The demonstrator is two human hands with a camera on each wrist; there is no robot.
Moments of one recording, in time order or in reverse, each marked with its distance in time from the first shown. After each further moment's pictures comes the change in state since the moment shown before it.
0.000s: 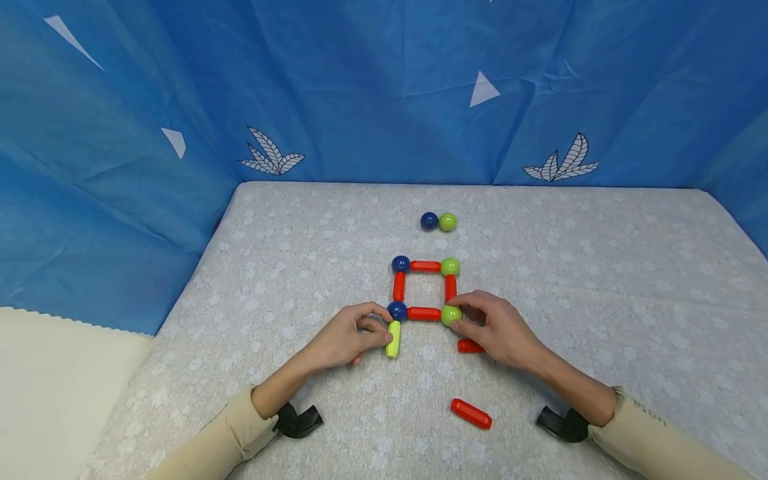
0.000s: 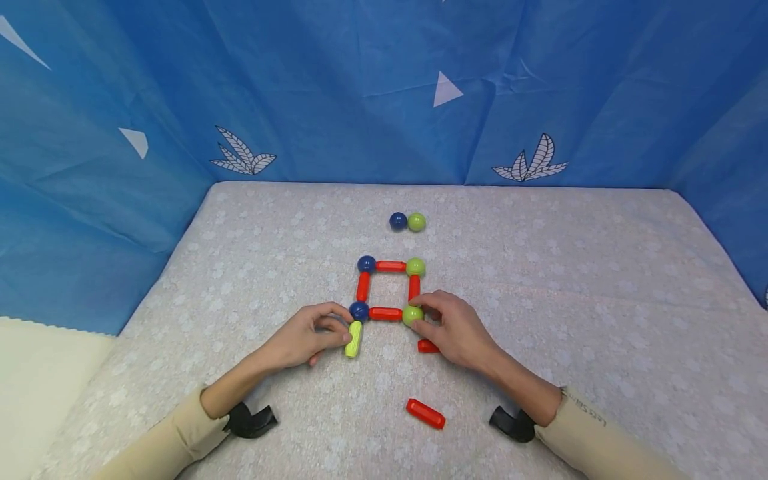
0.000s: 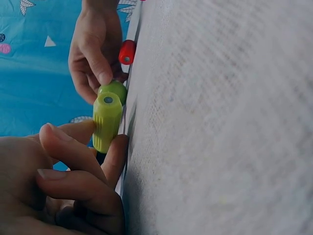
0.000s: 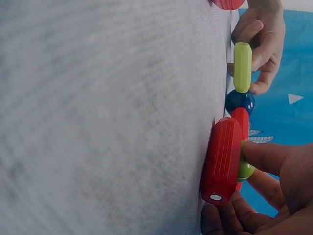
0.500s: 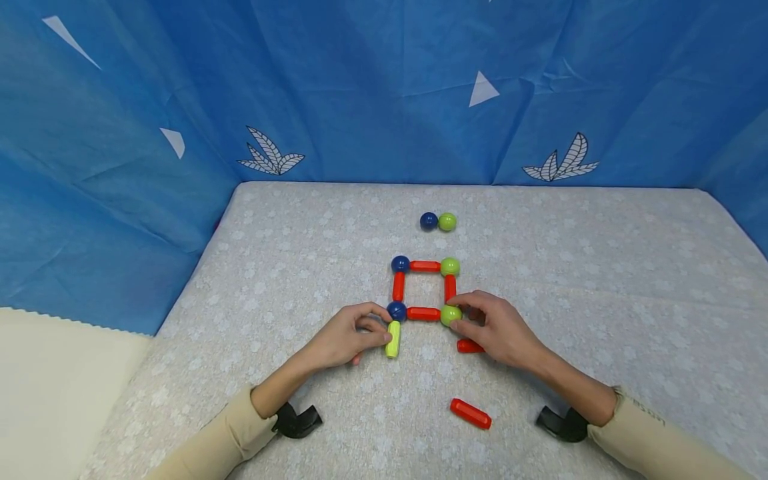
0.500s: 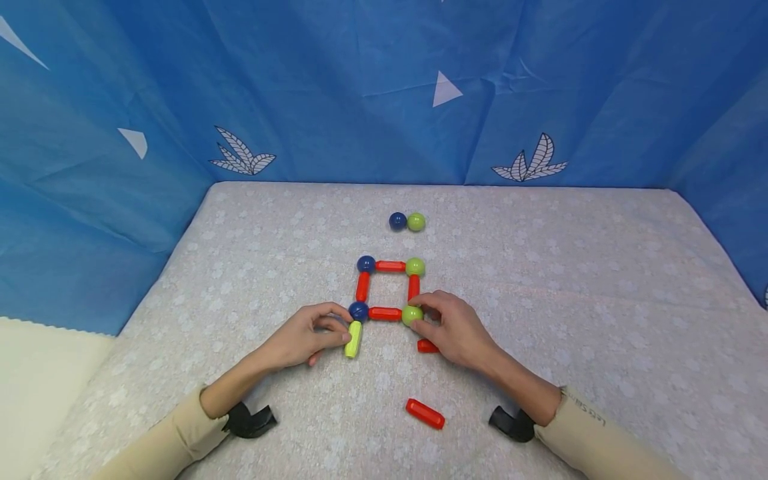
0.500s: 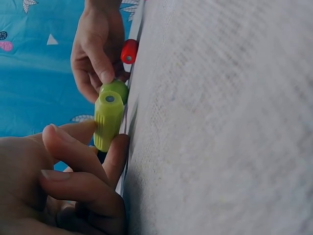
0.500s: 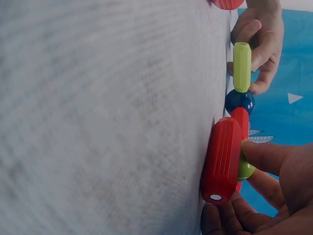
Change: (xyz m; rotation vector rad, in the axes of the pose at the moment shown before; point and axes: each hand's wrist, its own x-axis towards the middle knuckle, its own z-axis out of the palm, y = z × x) left_hand 0.000 -0.002 -0.001 -0.001 -0.001 -0.006; right_hand 0.000 0.000 0.000 0.001 -0.003 0.003
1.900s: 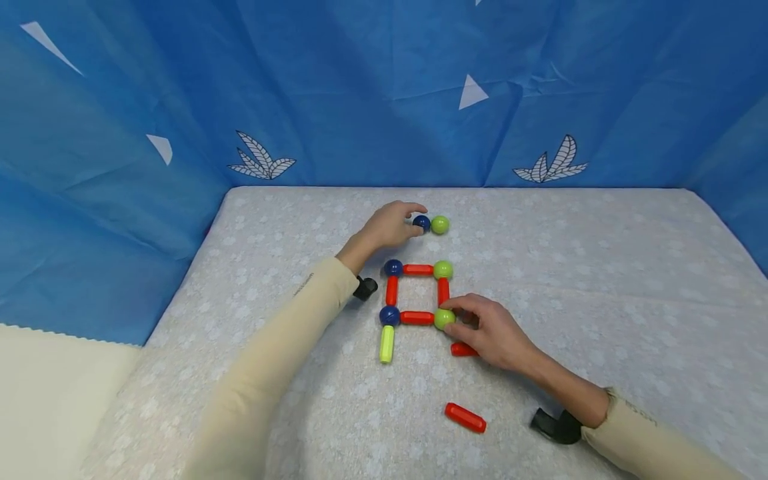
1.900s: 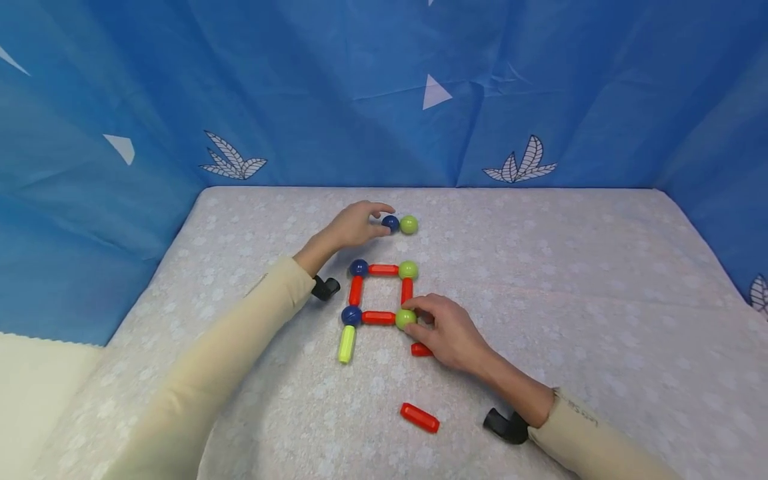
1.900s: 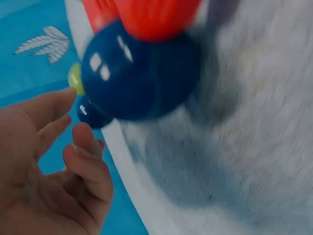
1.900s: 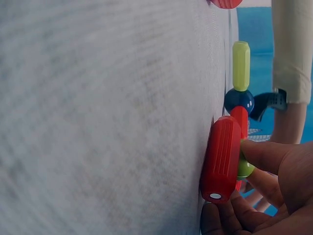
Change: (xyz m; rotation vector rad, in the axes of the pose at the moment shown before) left_hand 0.184 0.079 -0.041 0.689 0.062 0.061; right_hand 0.001 -0.002 0.001 -0.019 -0.012 0.028
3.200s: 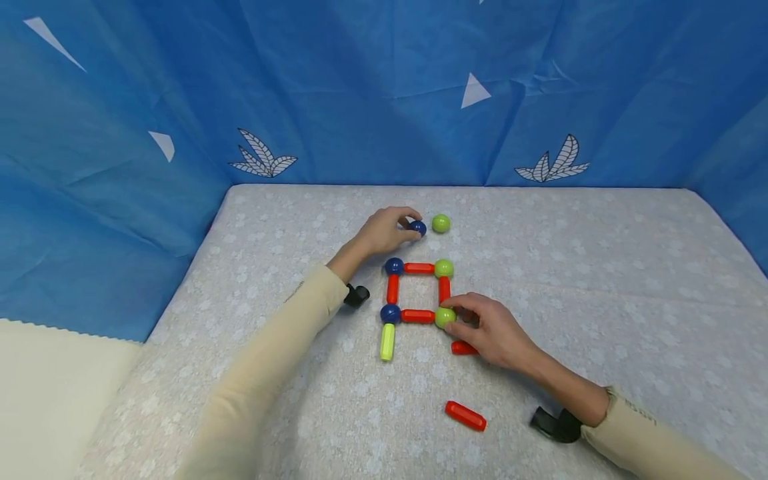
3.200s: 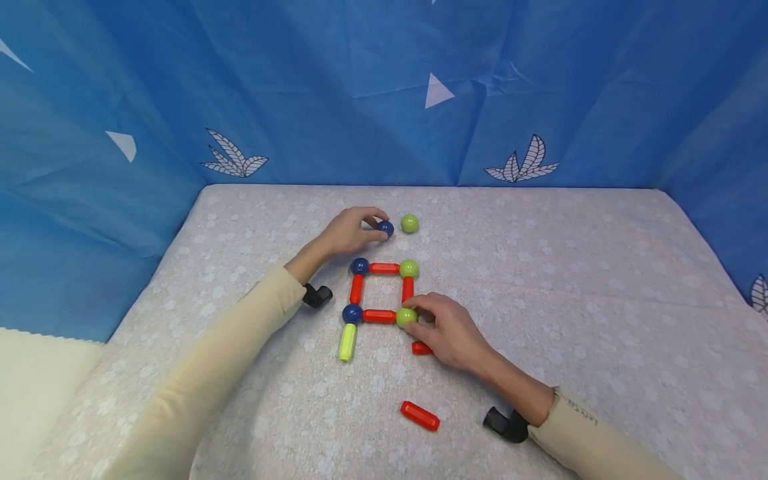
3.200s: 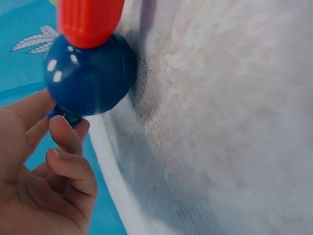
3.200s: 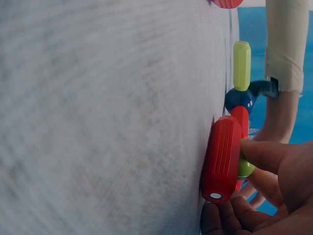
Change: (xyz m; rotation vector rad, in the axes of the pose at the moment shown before) left_hand -0.014 -0.015 0.007 -0.103 0.046 0.011; right_hand 0.000 -0.002 0.000 -0.008 0.000 0.001
